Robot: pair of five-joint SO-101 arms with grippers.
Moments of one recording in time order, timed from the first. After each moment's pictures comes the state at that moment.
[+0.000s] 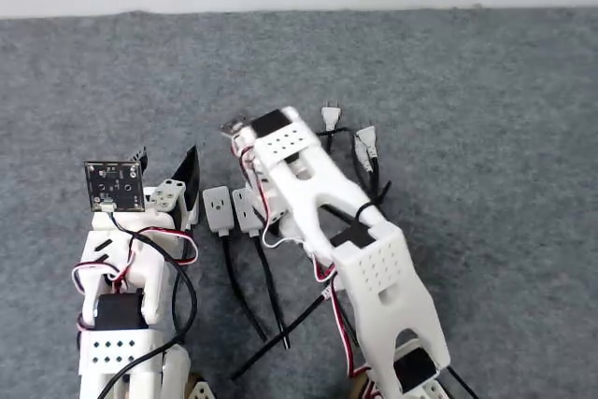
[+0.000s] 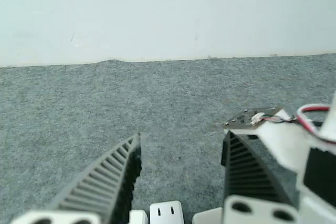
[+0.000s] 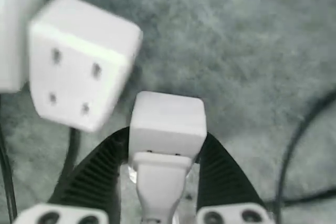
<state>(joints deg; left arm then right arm) -6.7 -71.6 79.0 24.7 6.3 -33.8 45.4 -31.6 94.4 8.4</state>
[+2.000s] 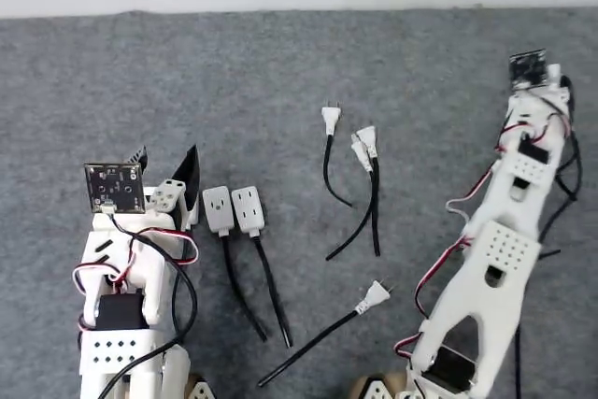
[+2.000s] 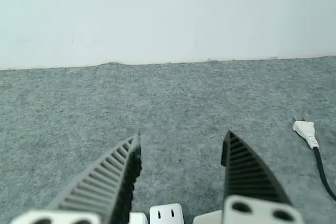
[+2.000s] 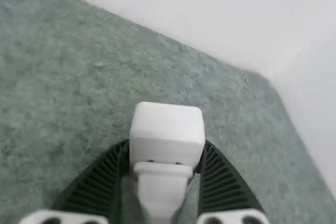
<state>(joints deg) -6.7 -71.6 80.1 22.8 6.3 25.8 86.7 -70.1 8.9 37.1</state>
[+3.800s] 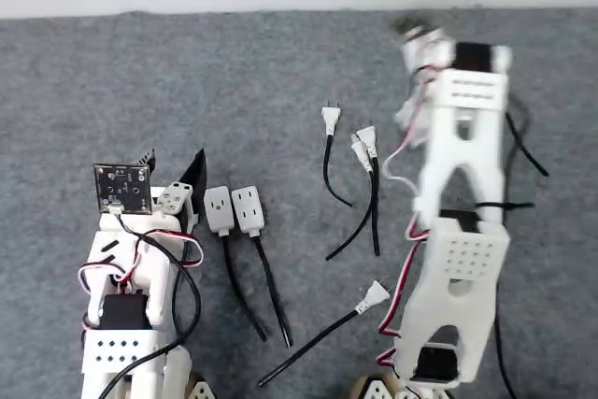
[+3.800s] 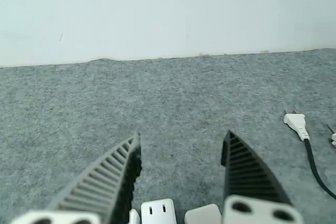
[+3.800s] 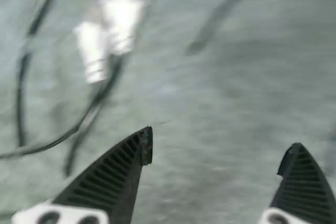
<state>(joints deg) -4.9 -71.6 81.1 22.6 6.3 1.5 40.2 -49.8 100.7 31.3</state>
